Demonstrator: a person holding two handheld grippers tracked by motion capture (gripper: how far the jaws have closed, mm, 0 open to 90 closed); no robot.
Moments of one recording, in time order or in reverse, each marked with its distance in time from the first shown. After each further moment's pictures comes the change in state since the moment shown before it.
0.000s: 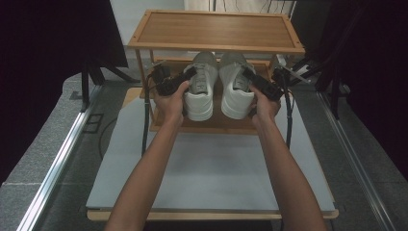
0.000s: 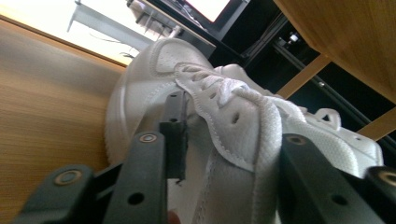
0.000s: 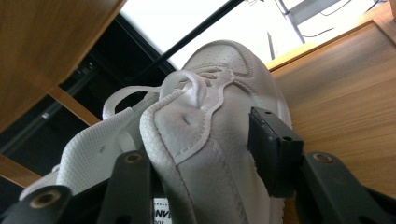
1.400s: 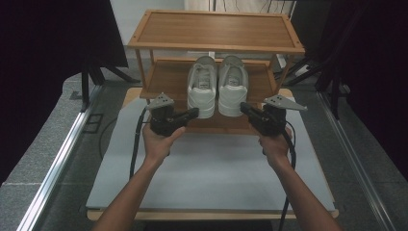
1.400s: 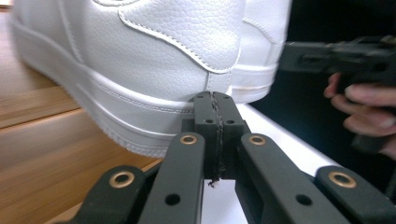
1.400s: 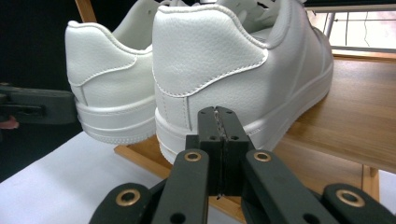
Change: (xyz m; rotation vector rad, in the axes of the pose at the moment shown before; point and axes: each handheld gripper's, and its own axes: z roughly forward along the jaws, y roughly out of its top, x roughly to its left) left arm -0.028 -0.064 -0.081 0.247 -0.177 0.430; right arm 0.023 -0.060 -0.086 0.121 0.114 -0.607
